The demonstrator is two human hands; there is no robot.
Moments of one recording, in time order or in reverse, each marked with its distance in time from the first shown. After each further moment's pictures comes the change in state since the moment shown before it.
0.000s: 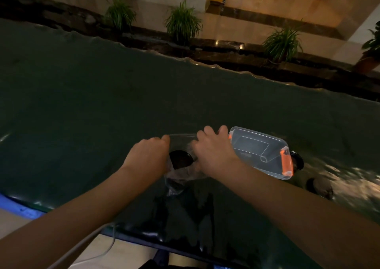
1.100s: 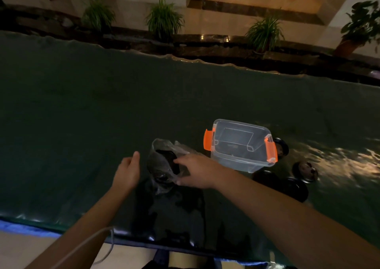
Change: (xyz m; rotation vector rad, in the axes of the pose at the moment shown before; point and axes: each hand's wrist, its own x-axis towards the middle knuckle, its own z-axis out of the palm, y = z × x) left_hand 0.007 -0.019 0.107 -0.926 0.048 -0.739; right_hand -0.031 0.010 0.061 0.817 -0.305 -0.058
